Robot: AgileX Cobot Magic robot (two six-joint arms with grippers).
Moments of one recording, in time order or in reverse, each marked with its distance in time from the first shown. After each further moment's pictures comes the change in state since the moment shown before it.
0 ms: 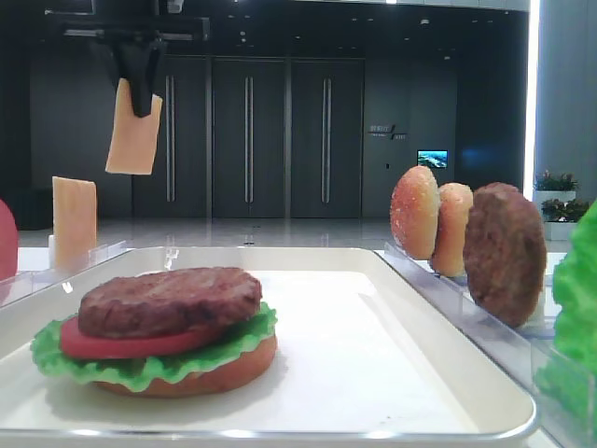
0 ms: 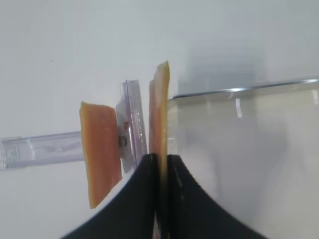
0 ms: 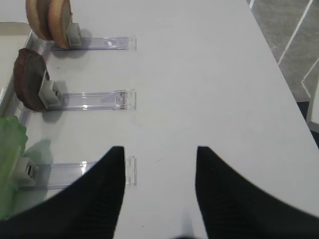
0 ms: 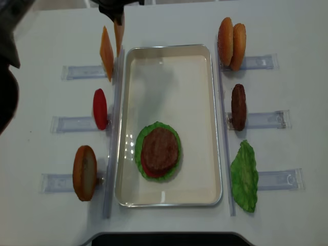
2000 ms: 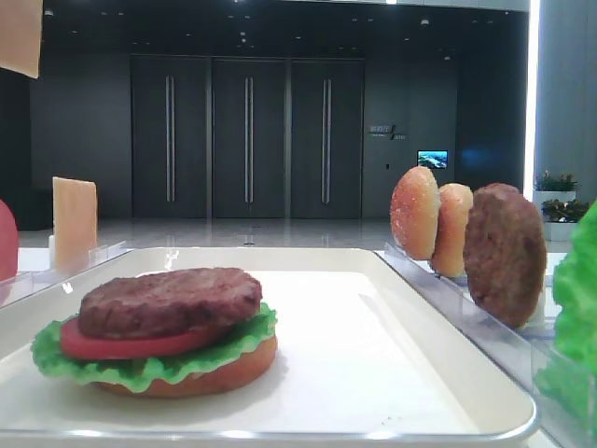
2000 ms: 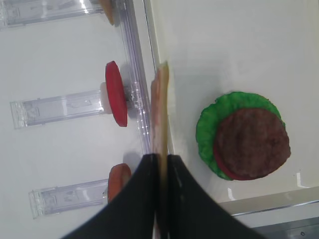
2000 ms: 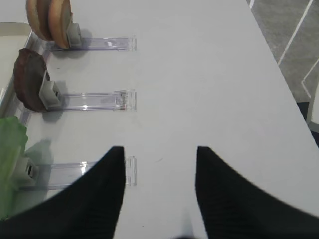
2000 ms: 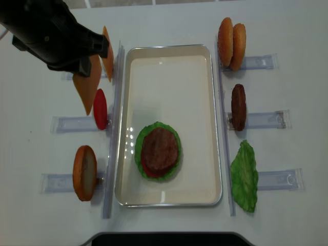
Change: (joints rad) left arm -0.130 -0.676 0.633 -0.068 0.023 -0.075; right arm 0.000 0.000 0.000 0.000 0.000 0.000
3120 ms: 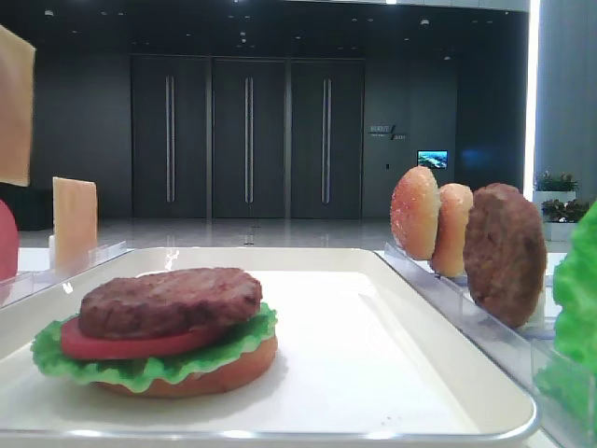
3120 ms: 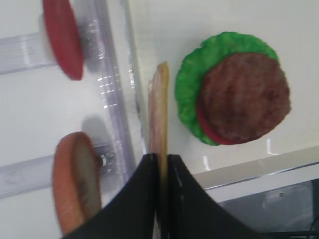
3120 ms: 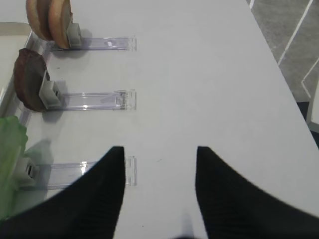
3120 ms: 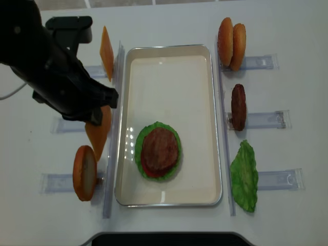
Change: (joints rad) left arm 0.000 -0.034 0.268 -0.145 -0.147 0.032; right arm 0.000 0.000 0.000 0.000 0.000 0.000
